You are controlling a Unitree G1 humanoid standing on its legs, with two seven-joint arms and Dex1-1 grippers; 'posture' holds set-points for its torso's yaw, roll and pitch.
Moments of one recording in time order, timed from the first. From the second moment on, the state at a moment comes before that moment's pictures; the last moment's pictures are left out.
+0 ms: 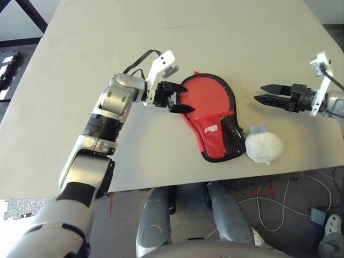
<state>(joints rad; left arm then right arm) -0.90 0.49 -0.04 0.26 -0.22 0.62 -1.15 -0.79 -0.71 -0.13 0.65 0.45 0.40 1.03</state>
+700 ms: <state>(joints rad) -0.70 0.50 0.42 0.49 -0.23 0.09 -0.35 -0.92 -0.69 -0.29 1.03 0.32 -0.07 0.56</state>
